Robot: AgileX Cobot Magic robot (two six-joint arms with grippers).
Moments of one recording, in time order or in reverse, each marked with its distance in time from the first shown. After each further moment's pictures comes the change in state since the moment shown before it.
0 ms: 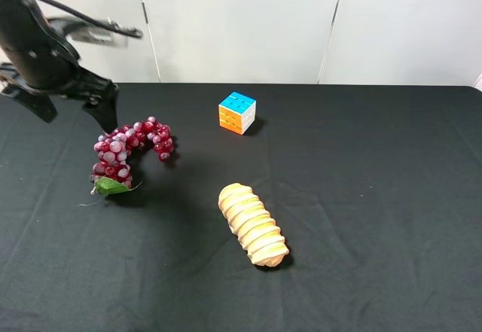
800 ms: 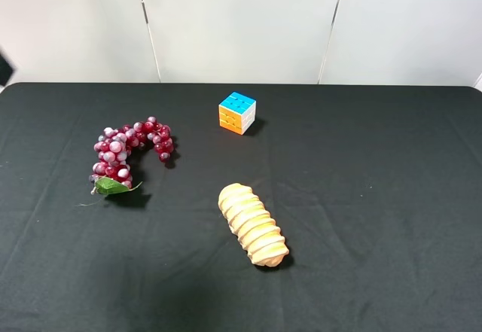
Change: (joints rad) left arm 0.000 -0.659 0.113 -0.003 0.219 -0.046; right arm 0.000 0.000 0.000 0.000 -0.001 0.000
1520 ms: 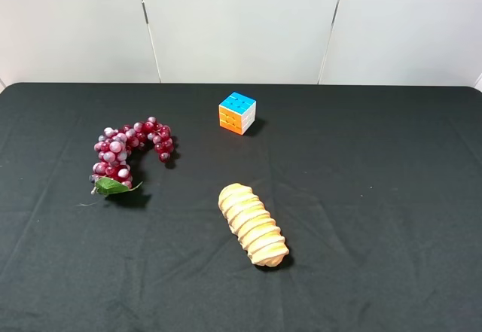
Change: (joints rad) left arm 0.000 -0.867 0.521 0.017 -0.016 -0.066; right arm 0.000 0.000 0.000 0.000 0.001 0.000
